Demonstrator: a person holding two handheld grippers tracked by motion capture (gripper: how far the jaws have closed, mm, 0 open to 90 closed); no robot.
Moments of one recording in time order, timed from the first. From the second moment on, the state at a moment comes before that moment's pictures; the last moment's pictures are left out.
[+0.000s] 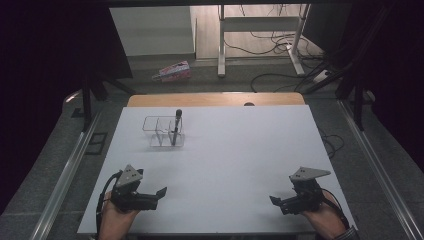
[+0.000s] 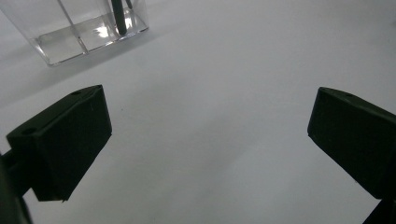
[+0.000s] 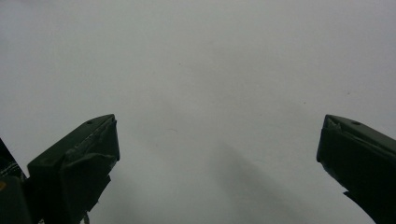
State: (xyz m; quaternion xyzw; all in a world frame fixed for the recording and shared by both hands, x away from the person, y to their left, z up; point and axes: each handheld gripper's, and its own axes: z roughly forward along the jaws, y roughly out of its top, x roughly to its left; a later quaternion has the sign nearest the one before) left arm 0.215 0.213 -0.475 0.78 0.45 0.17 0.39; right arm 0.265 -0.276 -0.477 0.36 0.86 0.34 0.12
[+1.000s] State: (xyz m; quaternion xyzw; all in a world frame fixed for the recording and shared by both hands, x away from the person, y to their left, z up) left arm 0.187 0.227 -0.486 0.78 0.46 0.20 0.37; right arm 0.265 -0.276 -0.477 0.36 0.86 0.34 0.12
